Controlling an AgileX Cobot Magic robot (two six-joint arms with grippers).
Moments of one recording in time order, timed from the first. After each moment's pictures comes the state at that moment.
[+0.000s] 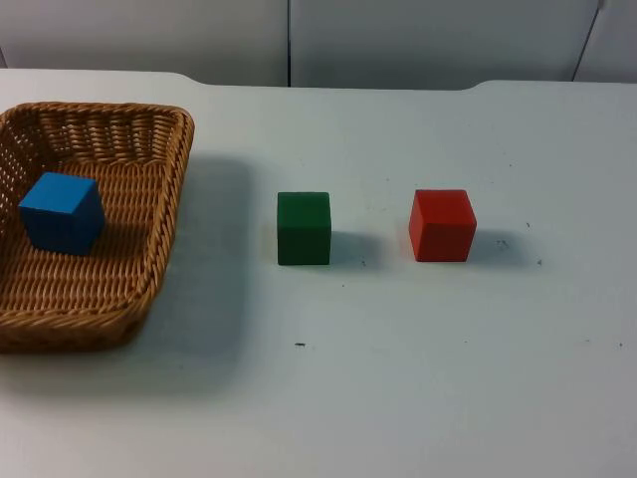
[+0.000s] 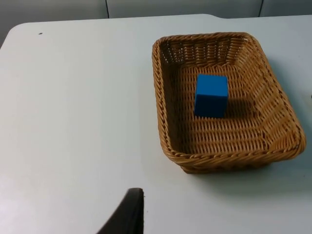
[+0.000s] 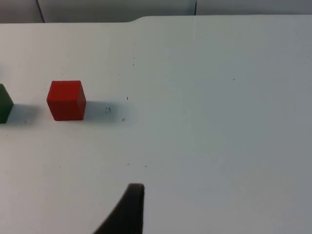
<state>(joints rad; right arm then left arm) 0.07 0.00 -0.52 -0.09 1.08 0.05 0.04 0.00 -0.52 -0.07 1.08 0.08</state>
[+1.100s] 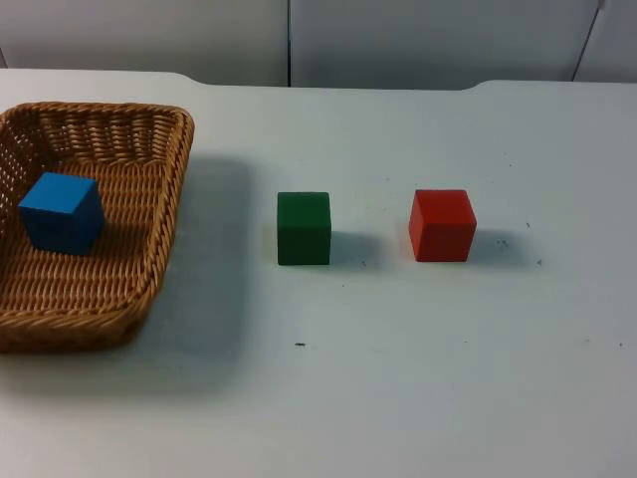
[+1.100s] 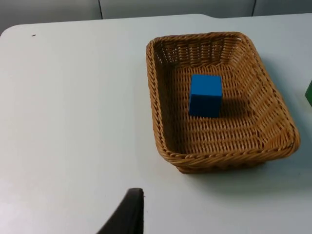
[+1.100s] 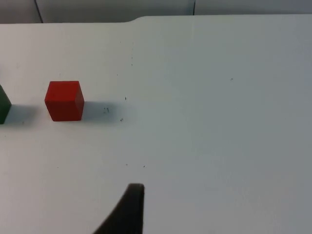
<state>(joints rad) 0.06 0.00 -0.52 -0.09 1.08 0.05 0.02 0.00 -0.52 -0.06 1.08 0.08</state>
